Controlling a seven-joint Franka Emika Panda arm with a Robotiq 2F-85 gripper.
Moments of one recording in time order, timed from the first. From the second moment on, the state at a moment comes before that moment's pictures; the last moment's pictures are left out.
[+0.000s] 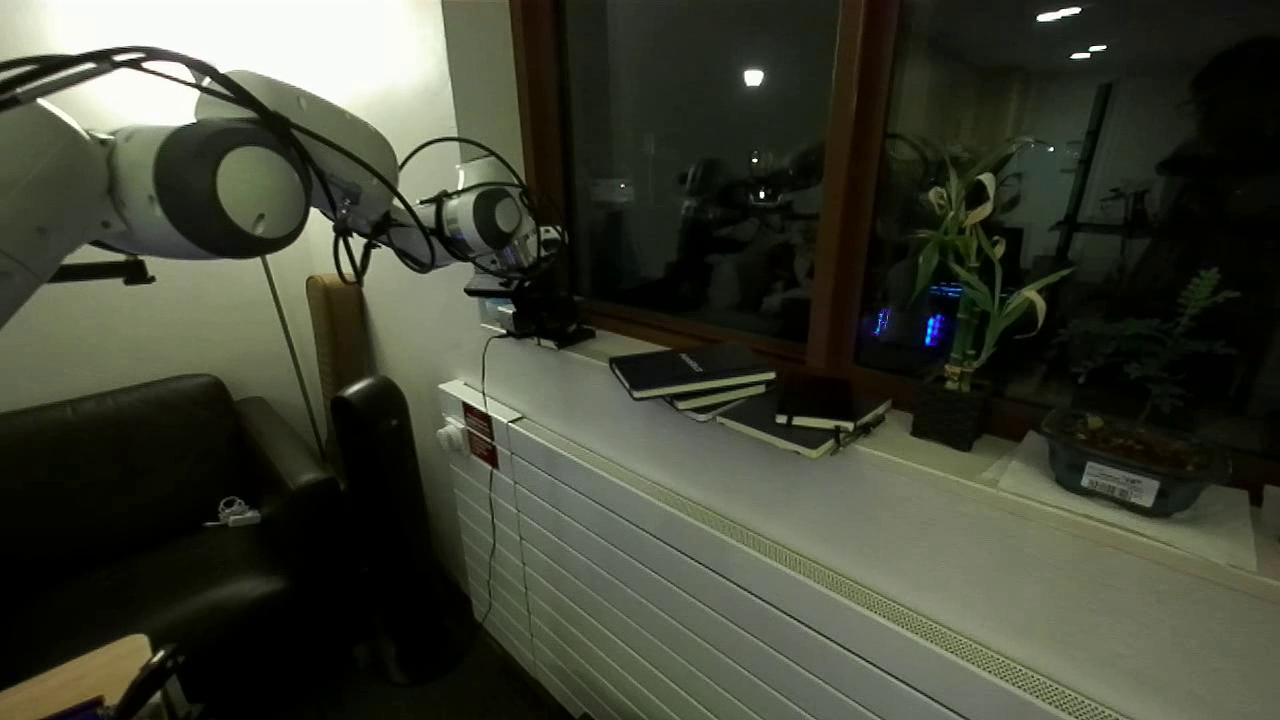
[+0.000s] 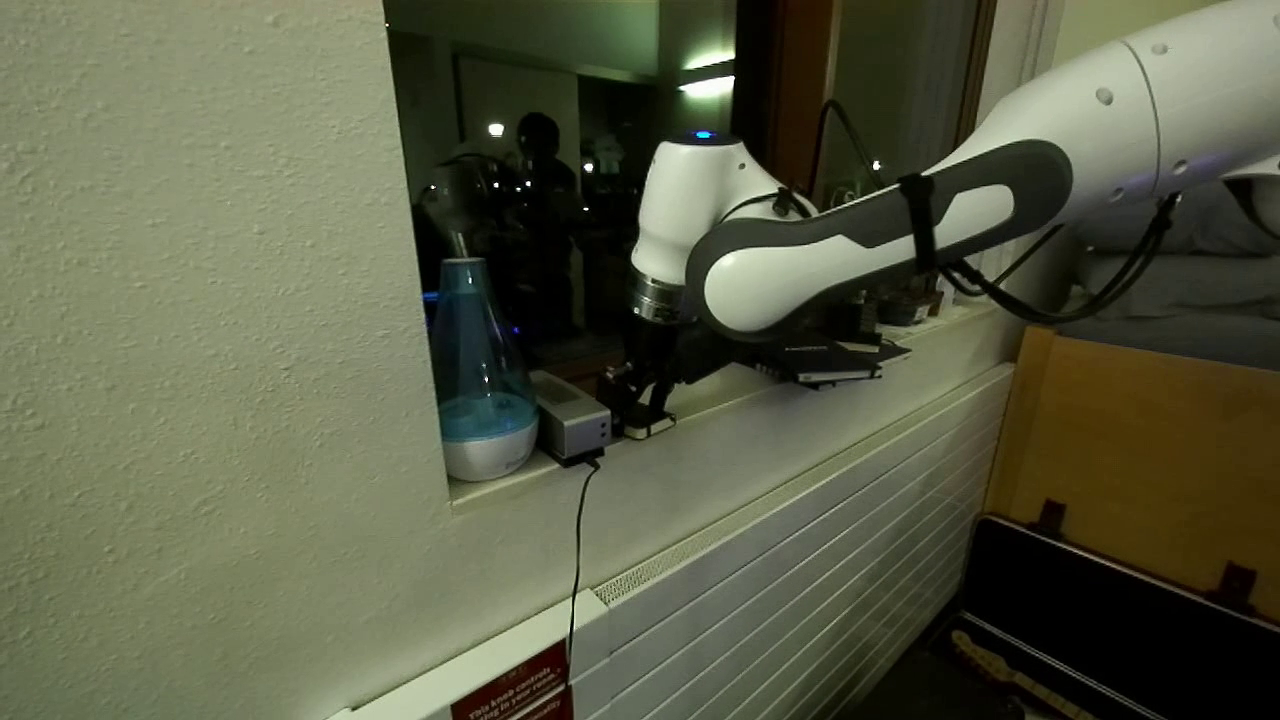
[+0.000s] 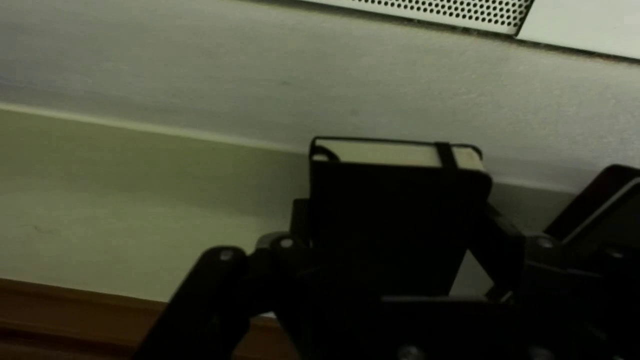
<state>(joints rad) 0.40 0.84 -0.01 -1.08 -0.24 2.23 0.42</state>
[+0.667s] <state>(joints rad) 0.40 0.84 -0.02 -1.06 -0.24 2.23 0.48</state>
